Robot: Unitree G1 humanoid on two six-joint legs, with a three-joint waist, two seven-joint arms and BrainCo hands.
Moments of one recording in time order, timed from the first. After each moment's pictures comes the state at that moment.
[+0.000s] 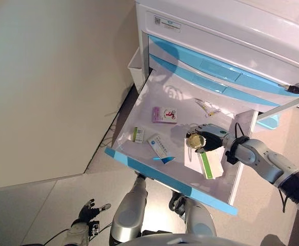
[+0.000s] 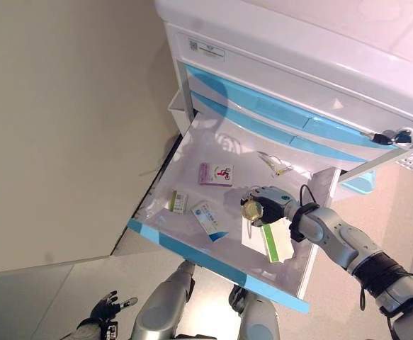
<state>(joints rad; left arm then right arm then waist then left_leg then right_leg) 0.02 0.29 -0.04 1.09 -0.23 -0.11 0.04 -0.40 -0.95 0.59 0.04 -0.36 -0.21 0.16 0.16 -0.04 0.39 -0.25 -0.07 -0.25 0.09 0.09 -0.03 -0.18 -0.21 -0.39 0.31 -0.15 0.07</state>
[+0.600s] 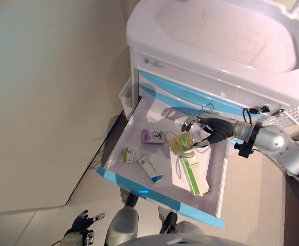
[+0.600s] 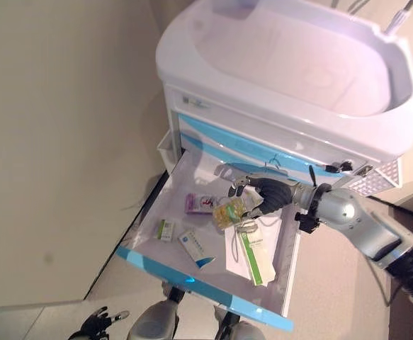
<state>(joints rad) 0.09 0.30 0.03 1.16 -0.21 -0.10 0.00 -0.49 -1.23 0.50 -0.22 0.33 -0.17 0.41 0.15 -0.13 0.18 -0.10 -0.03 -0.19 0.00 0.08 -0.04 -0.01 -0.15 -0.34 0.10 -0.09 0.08</state>
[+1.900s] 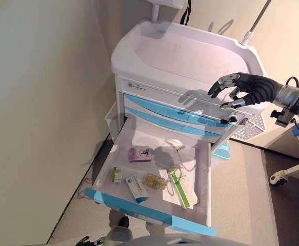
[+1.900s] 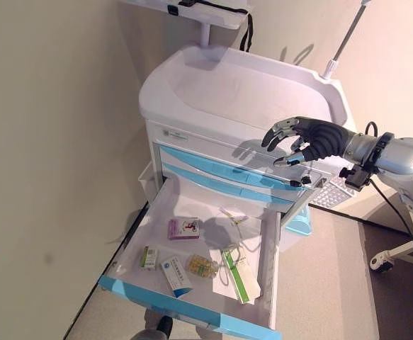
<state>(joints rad) 0.17 0.26 0.03 1.21 -0.22 -0.10 -0.03 -0.58 -1.39 0.48 -0.02 0.71 -0.14 0.45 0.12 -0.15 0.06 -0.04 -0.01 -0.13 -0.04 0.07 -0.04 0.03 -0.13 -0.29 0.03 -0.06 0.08</state>
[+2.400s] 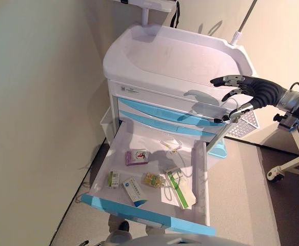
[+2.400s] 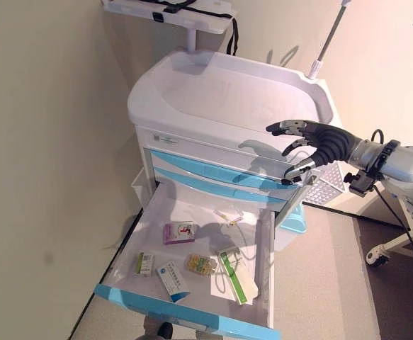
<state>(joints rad) 0.18 0.26 0.03 1.22 -0.22 -0.09 -0.03 -0.49 -1.38 0.38 -0.03 0.71 -0.14 0.43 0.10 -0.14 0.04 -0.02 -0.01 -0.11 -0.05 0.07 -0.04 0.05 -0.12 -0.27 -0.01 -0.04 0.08</state>
